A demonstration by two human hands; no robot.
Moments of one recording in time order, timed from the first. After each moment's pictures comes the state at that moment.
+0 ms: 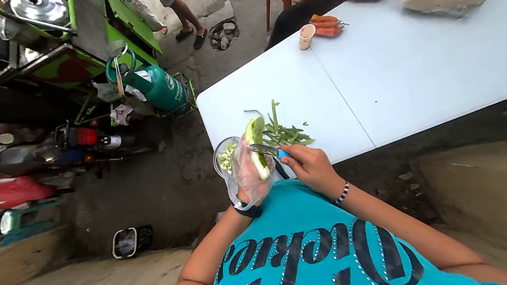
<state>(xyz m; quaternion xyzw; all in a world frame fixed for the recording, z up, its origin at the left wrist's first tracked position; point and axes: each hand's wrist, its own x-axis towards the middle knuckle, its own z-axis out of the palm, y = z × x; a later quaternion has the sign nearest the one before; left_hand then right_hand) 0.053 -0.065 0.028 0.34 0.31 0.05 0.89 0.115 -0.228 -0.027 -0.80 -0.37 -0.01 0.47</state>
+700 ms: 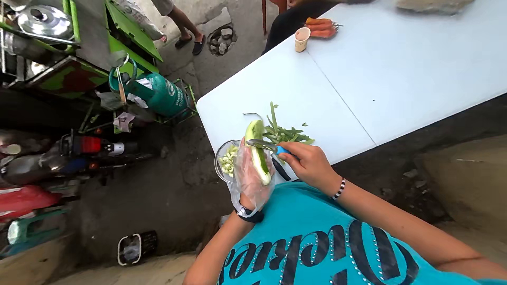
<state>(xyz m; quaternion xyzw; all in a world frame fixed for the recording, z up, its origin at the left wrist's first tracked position) 0.048 -0.064 0.017 0.37 0.31 0.06 0.87 0.119 -0.221 -0.027 -0.82 -0.33 0.00 0.47</state>
